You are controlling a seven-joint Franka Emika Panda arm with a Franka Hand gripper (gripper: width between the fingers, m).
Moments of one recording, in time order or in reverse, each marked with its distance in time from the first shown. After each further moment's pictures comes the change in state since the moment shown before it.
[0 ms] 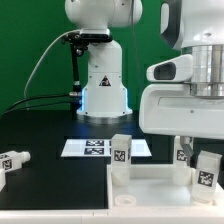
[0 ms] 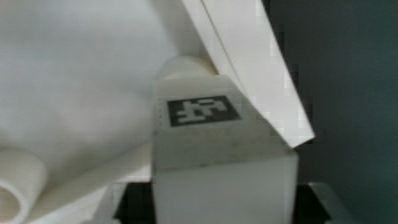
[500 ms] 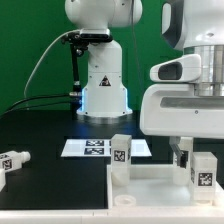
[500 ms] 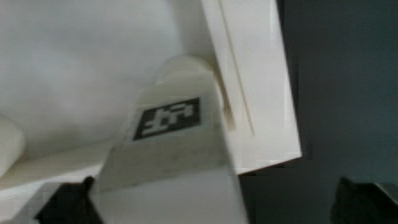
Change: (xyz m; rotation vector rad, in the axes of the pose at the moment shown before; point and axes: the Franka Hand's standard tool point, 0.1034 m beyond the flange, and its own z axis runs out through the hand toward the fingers) arm -0.004 -0.008 0.000 0.009 0.009 -0.343
